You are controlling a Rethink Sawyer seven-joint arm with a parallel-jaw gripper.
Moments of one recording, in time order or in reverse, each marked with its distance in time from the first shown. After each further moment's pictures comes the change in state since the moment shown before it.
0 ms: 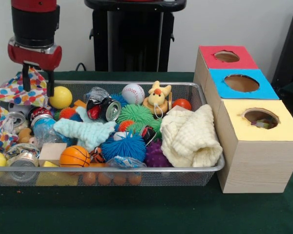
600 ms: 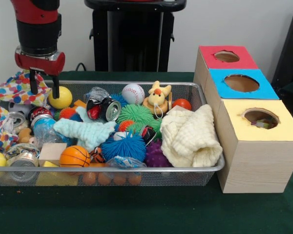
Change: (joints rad) arm -0.060 0.055 0.007 0.034 -0.025 -0.017 0.000
